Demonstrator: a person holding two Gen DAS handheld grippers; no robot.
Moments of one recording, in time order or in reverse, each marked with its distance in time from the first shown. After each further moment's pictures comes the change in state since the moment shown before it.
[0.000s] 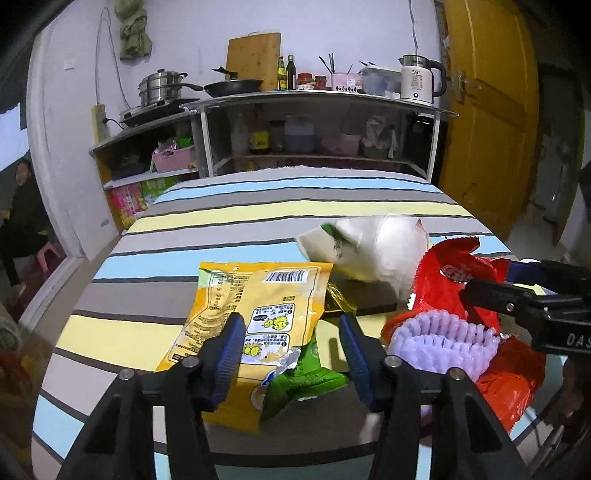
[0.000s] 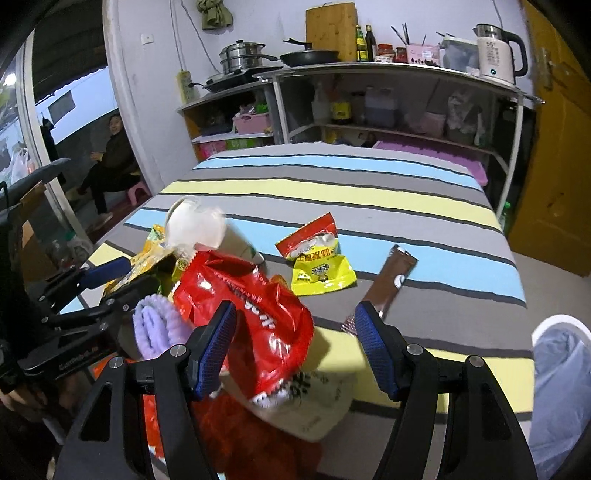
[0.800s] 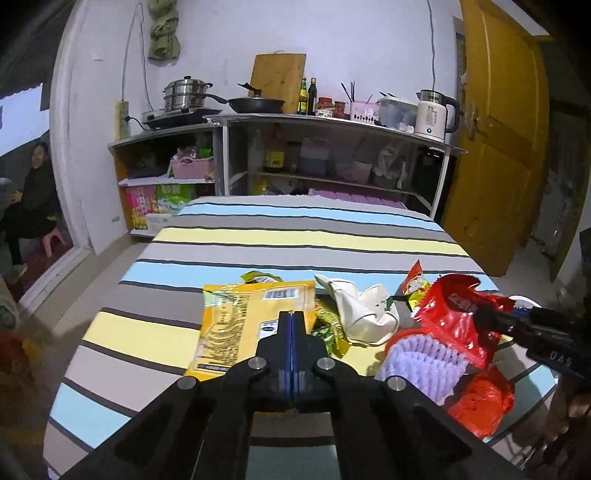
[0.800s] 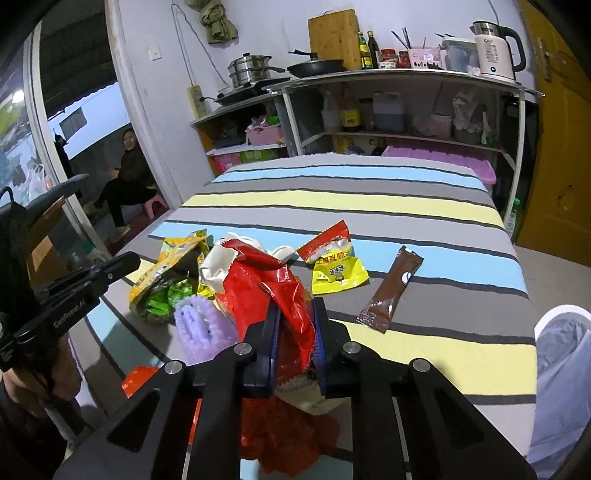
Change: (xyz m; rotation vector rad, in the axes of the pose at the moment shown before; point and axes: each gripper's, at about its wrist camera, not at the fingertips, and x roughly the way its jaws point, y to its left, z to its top) left arm -0.047 0.030 0.010 -0.101 -0.073 -0.005; right arm -0.032 0.005 -0.005 0.026 -0.050 0.054
